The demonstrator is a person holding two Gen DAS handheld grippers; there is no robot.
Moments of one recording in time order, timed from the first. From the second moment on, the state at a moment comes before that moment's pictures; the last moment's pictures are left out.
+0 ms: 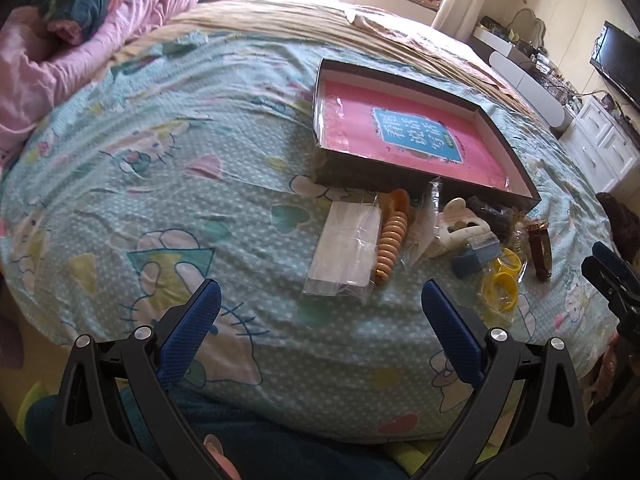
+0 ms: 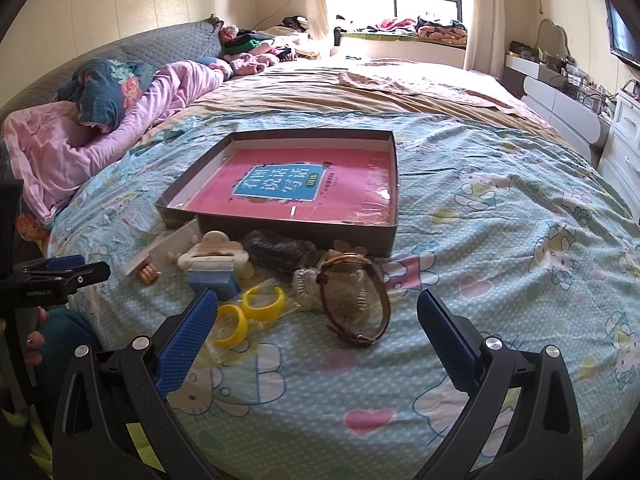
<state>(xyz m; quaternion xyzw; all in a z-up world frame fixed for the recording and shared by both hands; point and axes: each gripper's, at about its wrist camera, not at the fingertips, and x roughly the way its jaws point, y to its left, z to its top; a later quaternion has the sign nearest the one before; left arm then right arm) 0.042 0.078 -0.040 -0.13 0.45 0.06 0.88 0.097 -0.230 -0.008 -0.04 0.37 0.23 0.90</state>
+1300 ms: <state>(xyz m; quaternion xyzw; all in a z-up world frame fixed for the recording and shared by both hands) 0.082 0.088 -0.056 -0.17 0.45 -0.01 0.87 0.160 -0.232 -0.069 -0.03 0.43 0.29 0.86</state>
